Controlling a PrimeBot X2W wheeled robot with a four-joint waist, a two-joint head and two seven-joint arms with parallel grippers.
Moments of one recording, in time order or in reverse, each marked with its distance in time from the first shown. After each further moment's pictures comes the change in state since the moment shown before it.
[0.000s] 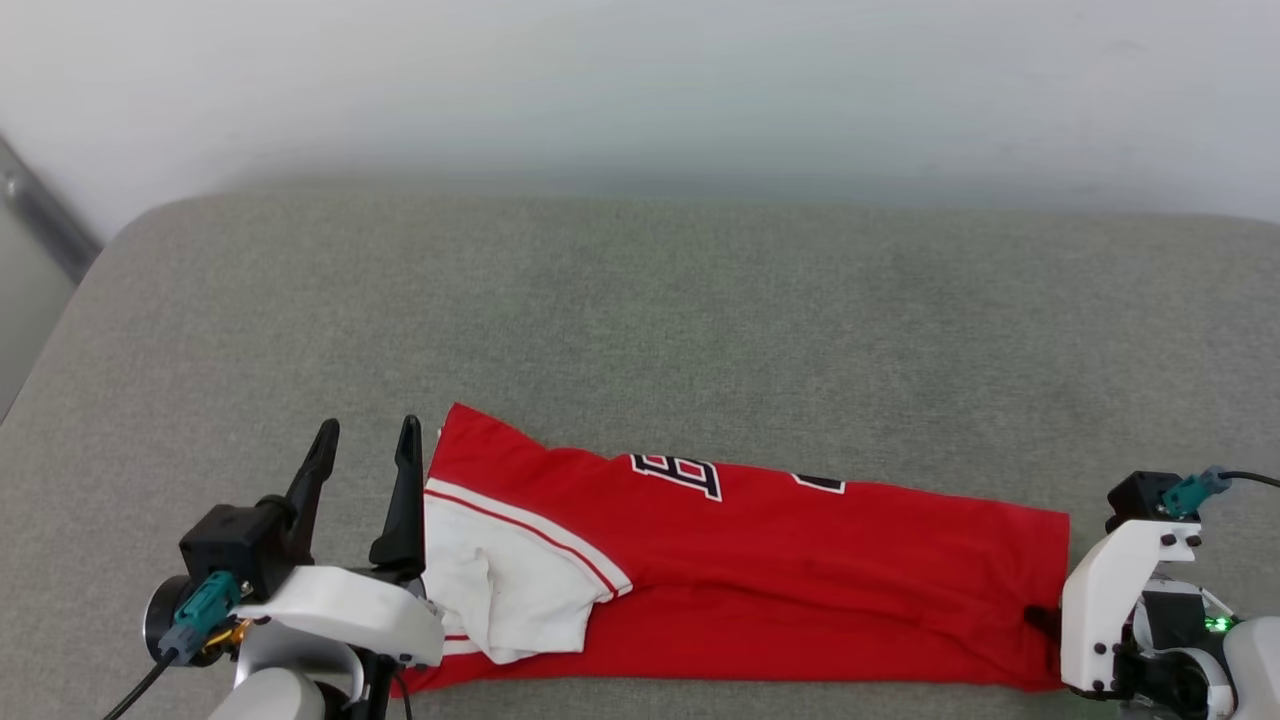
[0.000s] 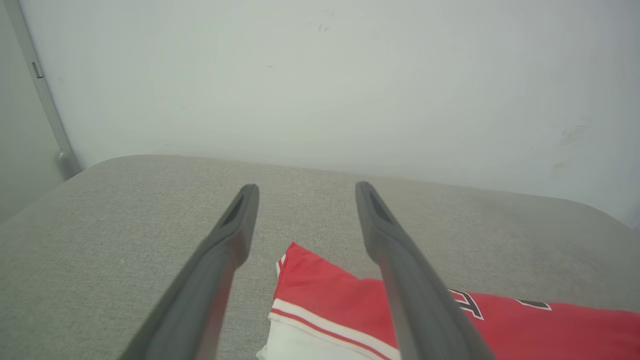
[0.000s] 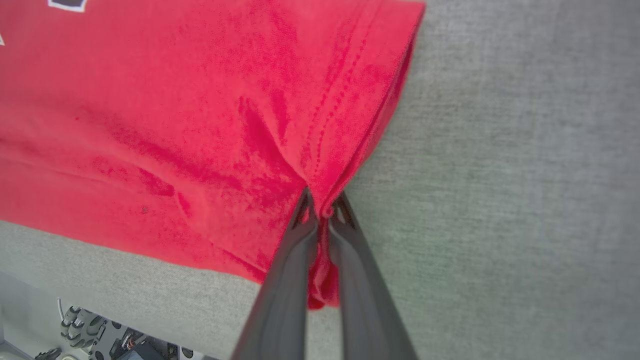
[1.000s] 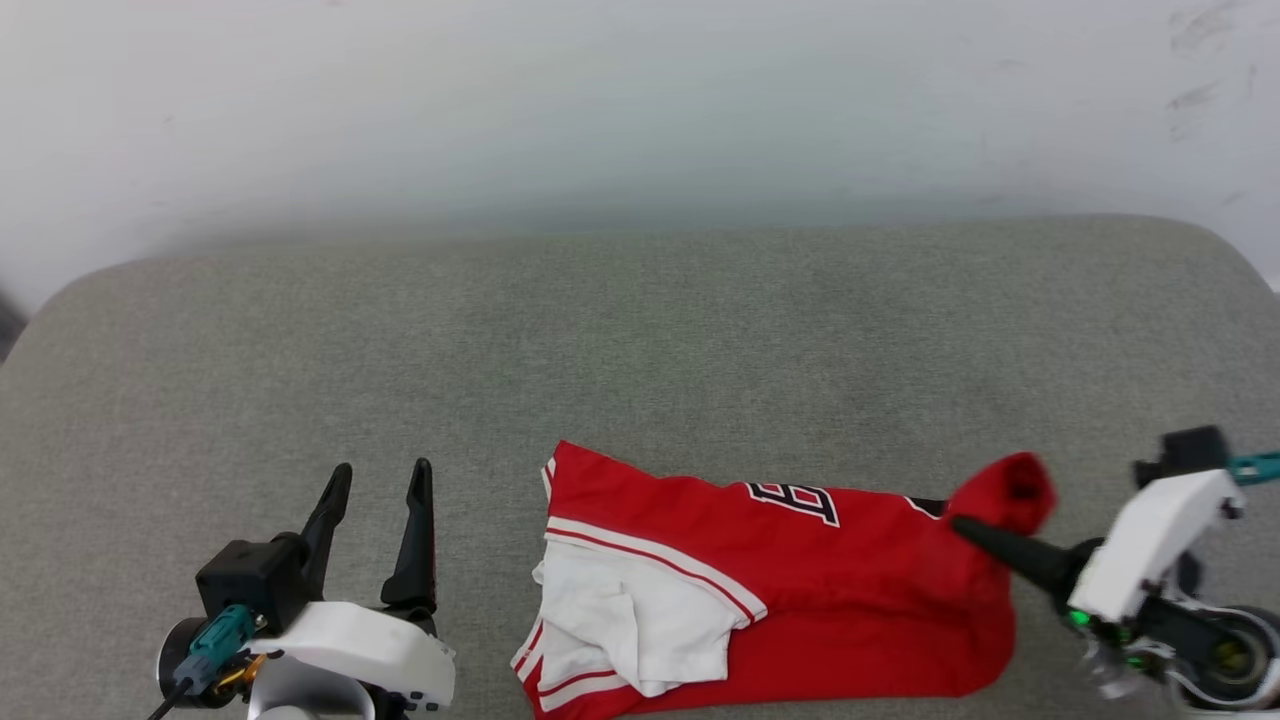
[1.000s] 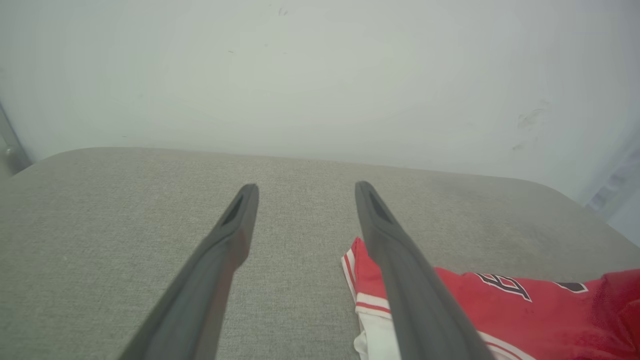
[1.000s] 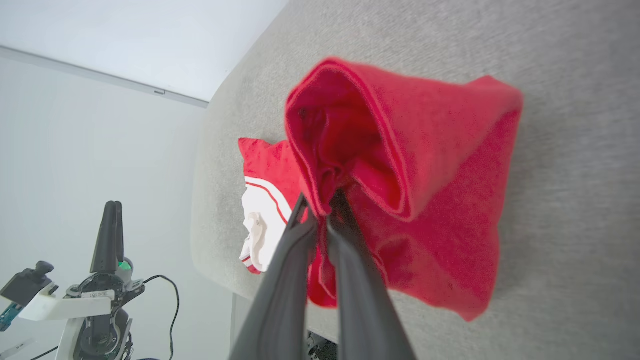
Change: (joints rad) left arm 0.066 0.007 -0.019 -0.036 -0.016 0.034 0.020; right arm 0.013 0.203 -0.283 -0.237 0.407 0.001 0.187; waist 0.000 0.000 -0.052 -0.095
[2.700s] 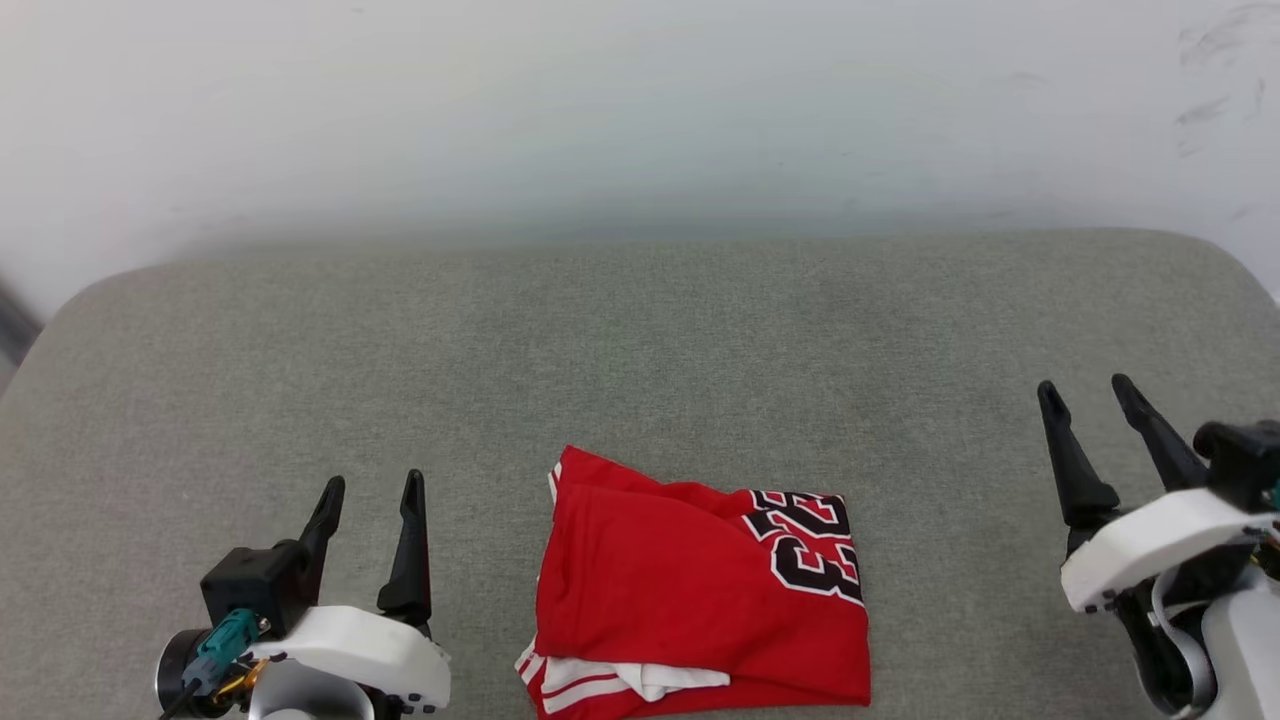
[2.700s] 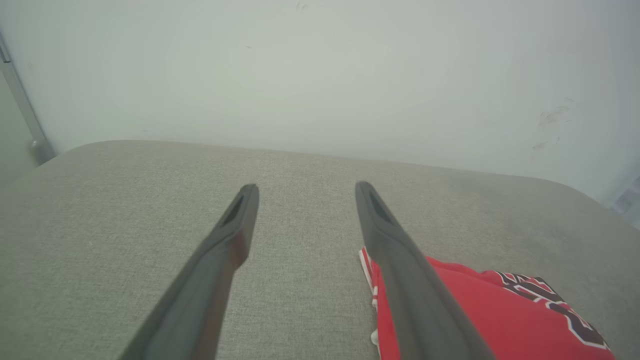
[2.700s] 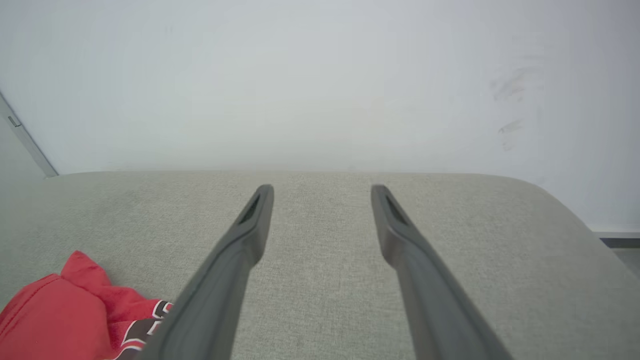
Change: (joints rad) left arm -0.003 -0.021 0.004 0.063 0.009 -0.004 -0.012; right arm -0.059 -0.238 0.373 0.194 -0.486 0.000 -1.121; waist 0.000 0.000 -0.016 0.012
